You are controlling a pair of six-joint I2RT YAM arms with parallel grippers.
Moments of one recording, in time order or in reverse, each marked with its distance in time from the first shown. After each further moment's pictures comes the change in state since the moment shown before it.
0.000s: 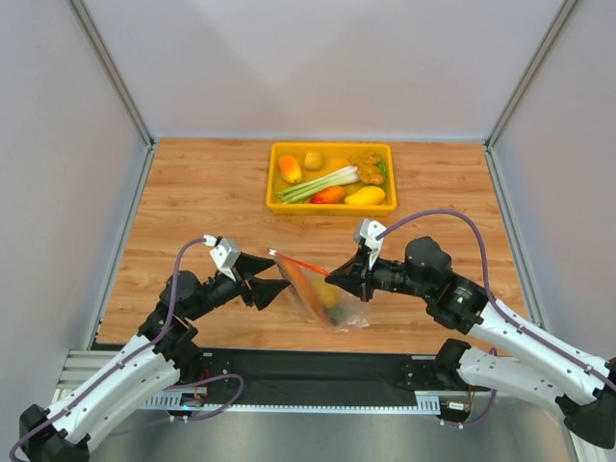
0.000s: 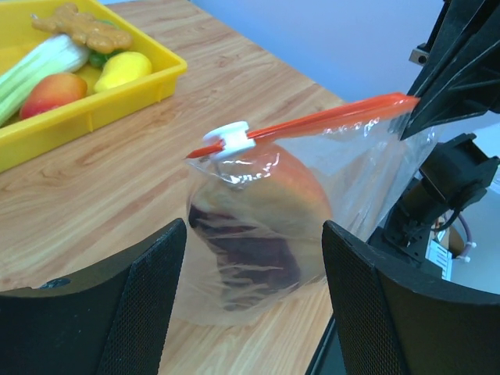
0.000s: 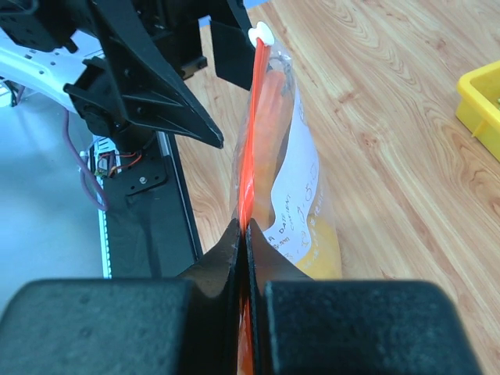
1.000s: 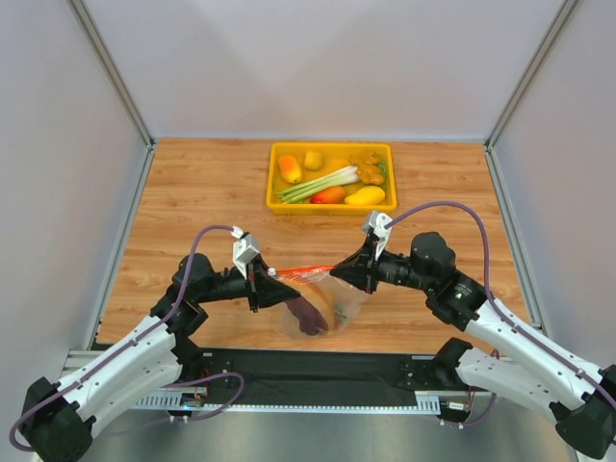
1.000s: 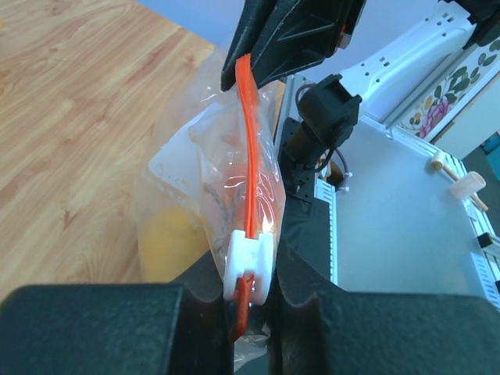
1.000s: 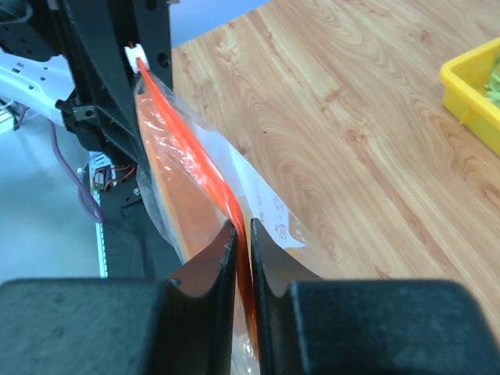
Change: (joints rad) left arm 0.035 0.233 0.055 0.142 0.442 -0.126; right arm -0.137 0.002 -0.058 0.087 -0.110 0.064
